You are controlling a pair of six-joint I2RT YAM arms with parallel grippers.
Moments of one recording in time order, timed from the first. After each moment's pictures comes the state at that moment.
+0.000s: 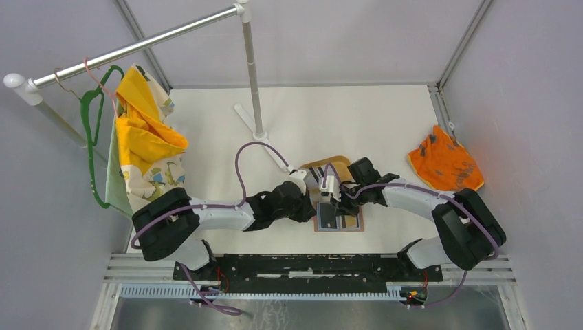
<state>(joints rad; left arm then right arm) -1.05 1.49 0.59 0.25 -0.06 -0.69 0.56 1.41 0.61 -0.32 -0.60 -0.73</state>
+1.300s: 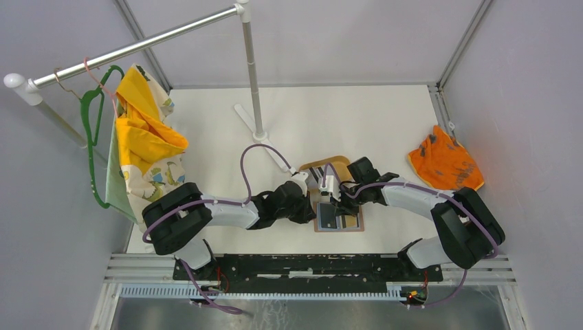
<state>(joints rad) -1.02 1.58 0.59 0.30 0.02 -0.70 0.56 1.42 0.62 -0.34 -0.60 -0.73</state>
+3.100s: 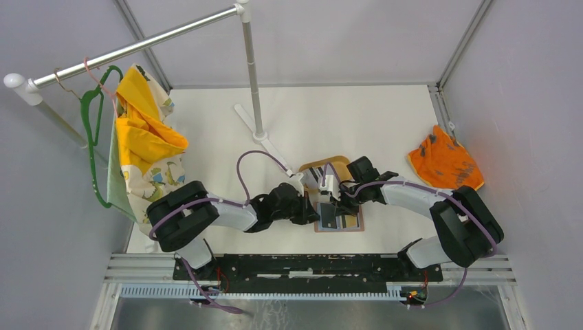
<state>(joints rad) -1.00 1.61 0.51 0.53 0.13 -0.84 0.55 1.44 0.63 -0.35 -0.61 -0.73</state>
